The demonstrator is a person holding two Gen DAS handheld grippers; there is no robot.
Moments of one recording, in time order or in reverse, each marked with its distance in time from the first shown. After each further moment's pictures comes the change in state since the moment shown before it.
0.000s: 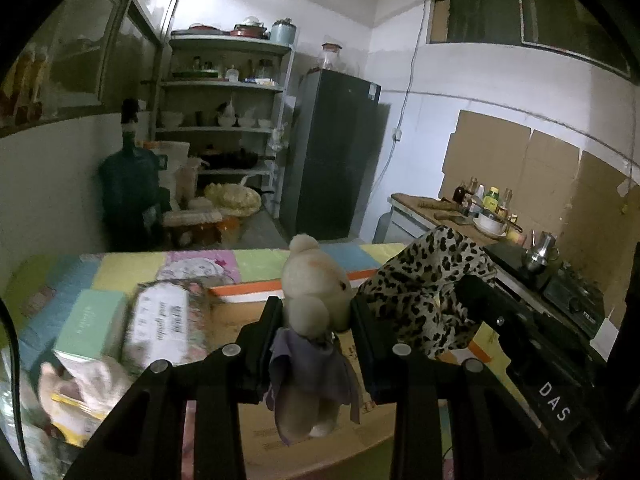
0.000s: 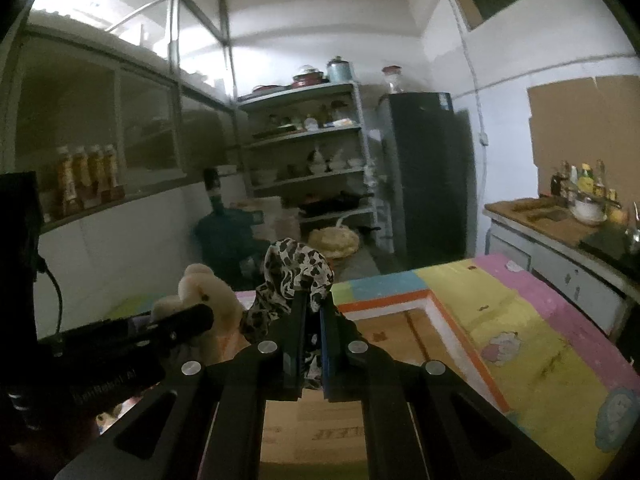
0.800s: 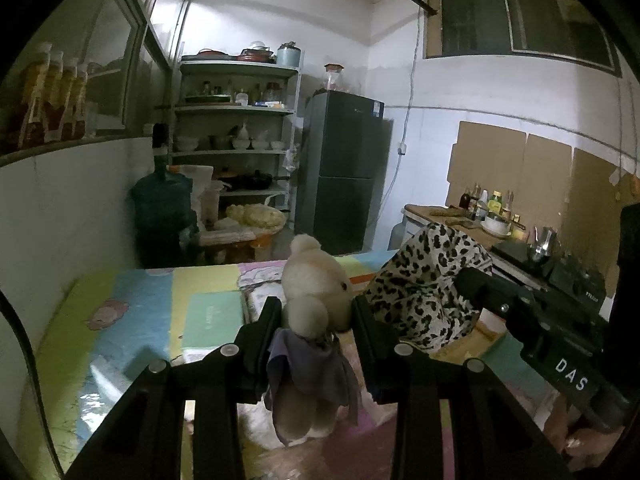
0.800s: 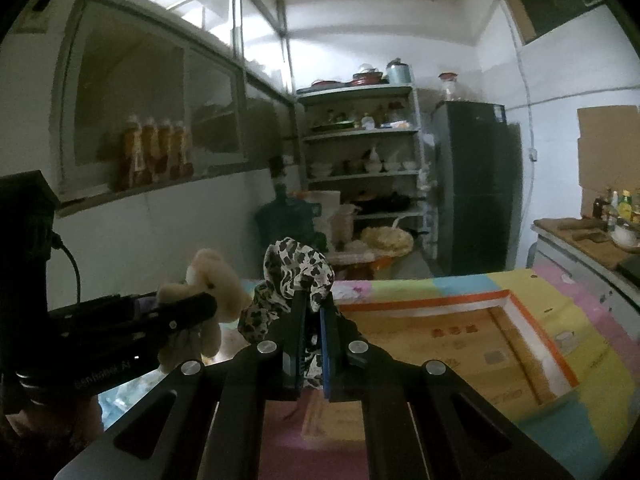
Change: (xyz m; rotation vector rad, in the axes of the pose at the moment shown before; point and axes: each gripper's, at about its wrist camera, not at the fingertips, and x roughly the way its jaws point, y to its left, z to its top) left arm -0.095 0.095 -0.011 0.059 -0.072 0.020; right arm -0.022 0.119 -0.008 -0.100 0.006 0.146
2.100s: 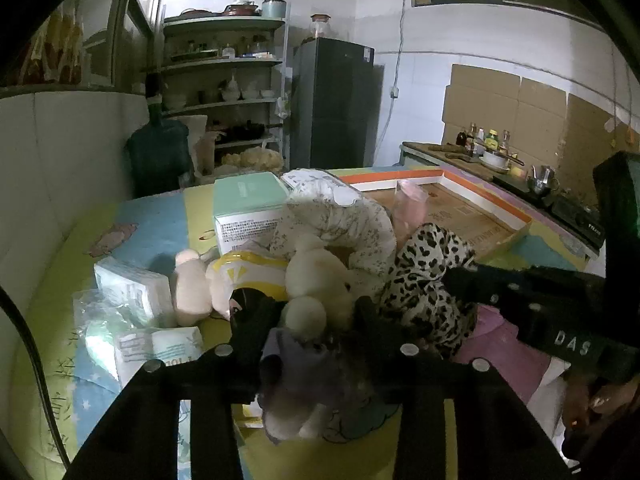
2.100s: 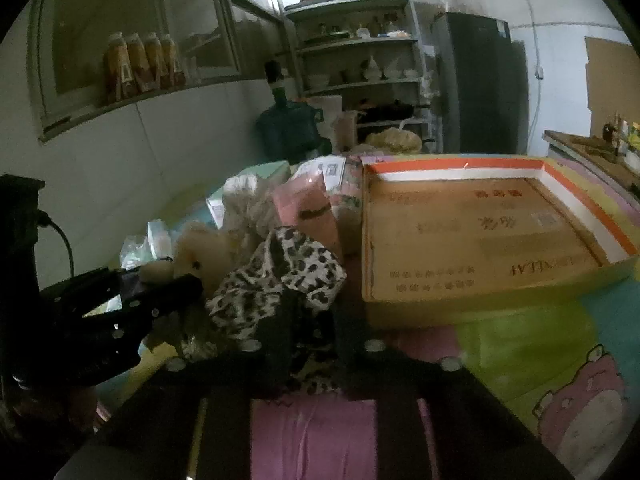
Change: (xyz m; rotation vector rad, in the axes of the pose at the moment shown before) left arm -0.002 0.050 -0.098 0.076 0.179 -0.021; right arm 0.041 0.037 -0.096 0.078 0.309 0.021
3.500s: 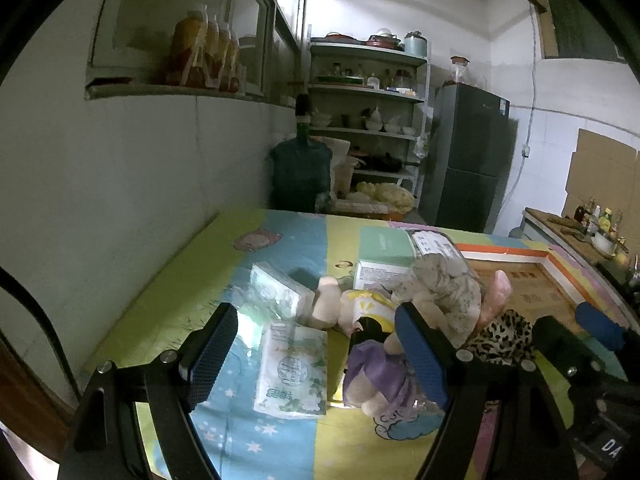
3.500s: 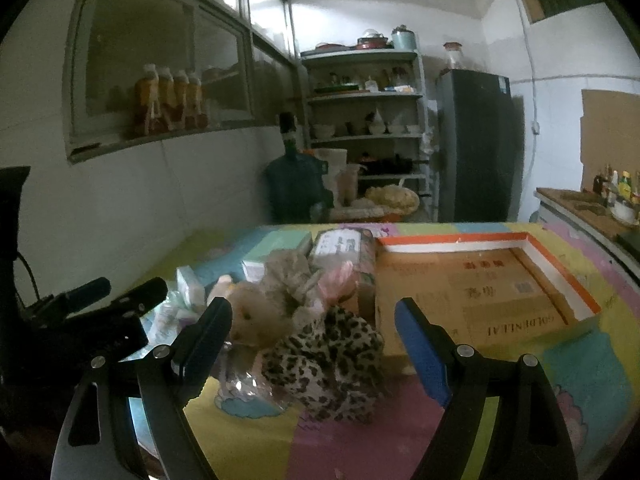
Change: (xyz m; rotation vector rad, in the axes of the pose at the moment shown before) left arm -0.065 0.005 0.010 -0.287 -0.120 0.456; right arm -0.049 0.043 0.018 -0.081 -0.160 -0.040
